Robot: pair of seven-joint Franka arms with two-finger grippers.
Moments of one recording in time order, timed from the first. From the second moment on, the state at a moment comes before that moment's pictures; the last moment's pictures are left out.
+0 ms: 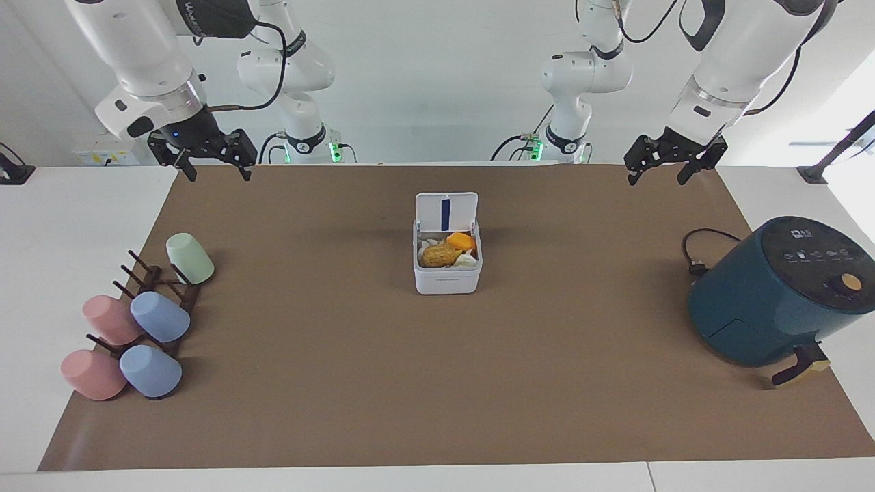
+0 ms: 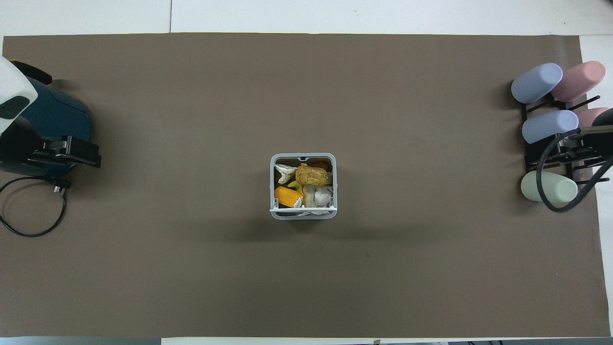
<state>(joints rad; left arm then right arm) -0.05 -0.05 -0.10 -1.64 -0.01 1.53 -0.06 0.01 -0.02 0.01 -1.59 -0.03 1.47 0.02</state>
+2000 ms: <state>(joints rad) -0.69 0.00 -0.10 -1.93 -0.11 2.05 -0.67 0.01 -0.02 0.01 -1.59 -0.03 1.47 0.02</state>
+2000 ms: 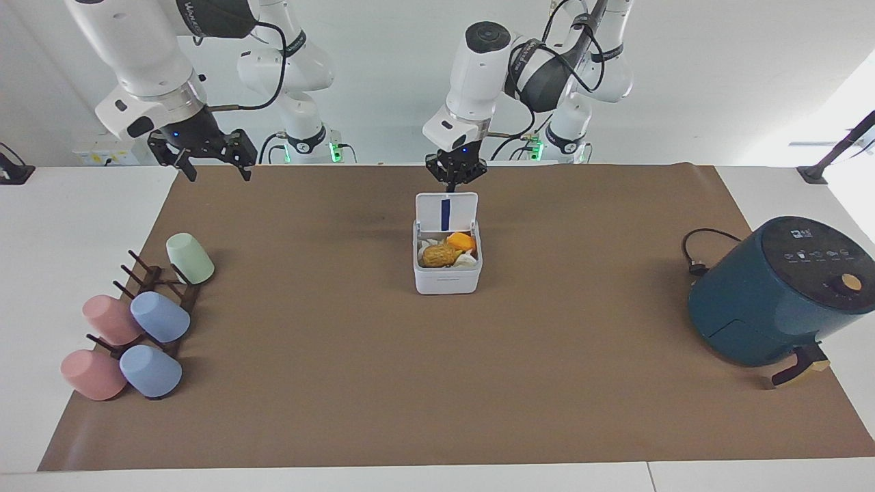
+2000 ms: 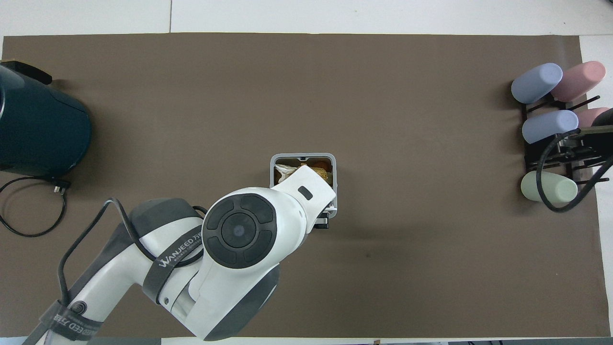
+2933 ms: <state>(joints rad) -0.61 0.19 -0.09 -1.88 -0.11 2.32 -0.73 0.01 -0.02 0.01 -1.59 -0.03 1.47 0.02</state>
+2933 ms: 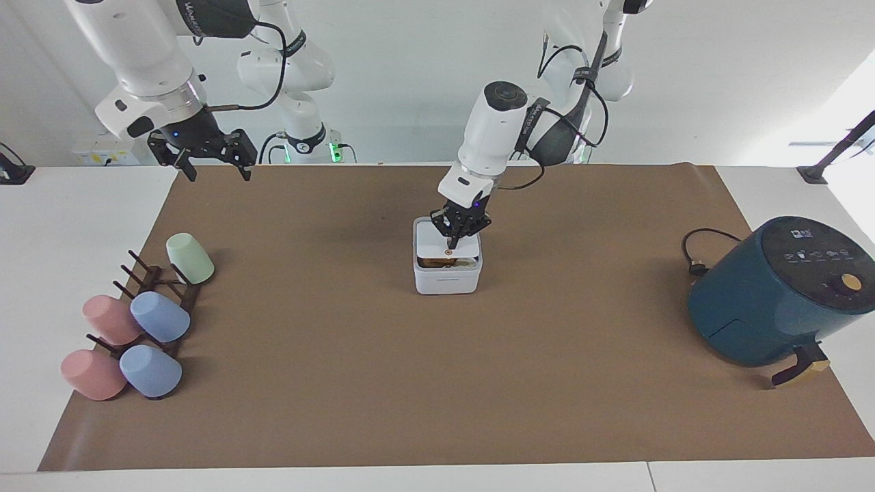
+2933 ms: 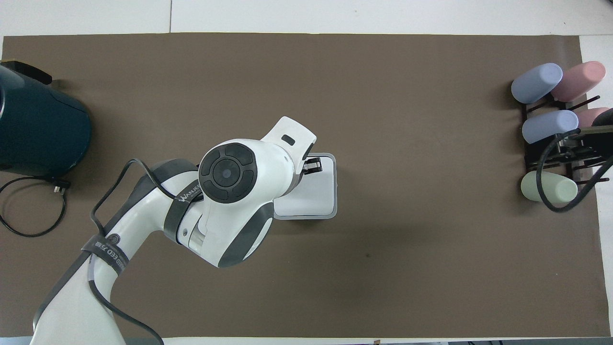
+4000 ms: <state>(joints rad) -0.61 0.23 -0.09 -1.86 -0.08 2.30 -0.72 0.01 -0.02 0.01 -1.59 -0.03 1.47 0.02</state>
